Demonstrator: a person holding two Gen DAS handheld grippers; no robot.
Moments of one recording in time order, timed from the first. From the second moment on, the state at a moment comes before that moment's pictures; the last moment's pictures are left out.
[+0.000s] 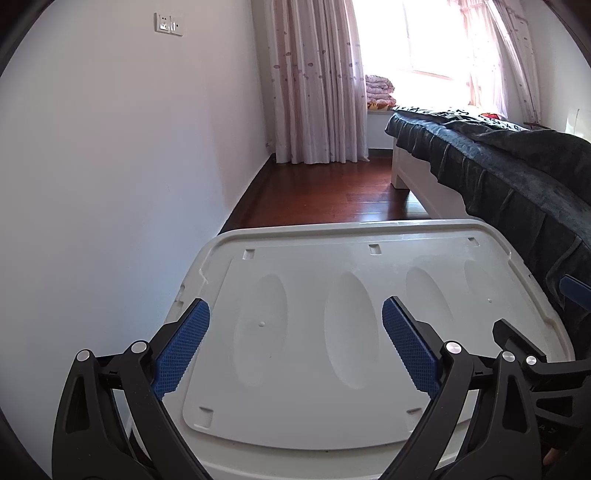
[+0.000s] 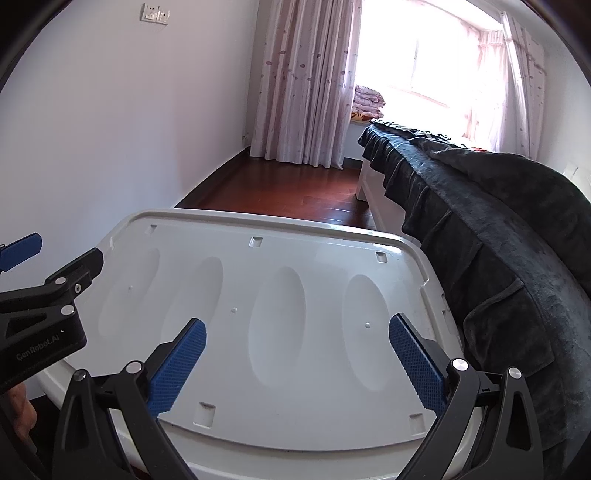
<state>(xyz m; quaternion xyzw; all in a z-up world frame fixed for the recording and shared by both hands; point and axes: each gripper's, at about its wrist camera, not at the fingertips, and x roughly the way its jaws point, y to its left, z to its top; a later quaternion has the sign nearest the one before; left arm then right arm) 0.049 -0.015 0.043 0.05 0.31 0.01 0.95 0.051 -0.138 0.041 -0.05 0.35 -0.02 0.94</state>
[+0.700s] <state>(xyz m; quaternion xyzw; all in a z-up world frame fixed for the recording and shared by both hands) 0.046 -0.016 0.049 0.05 0.29 0.01 0.96 0.051 -0.133 0.037 -0.06 0.35 -0.02 0.93</state>
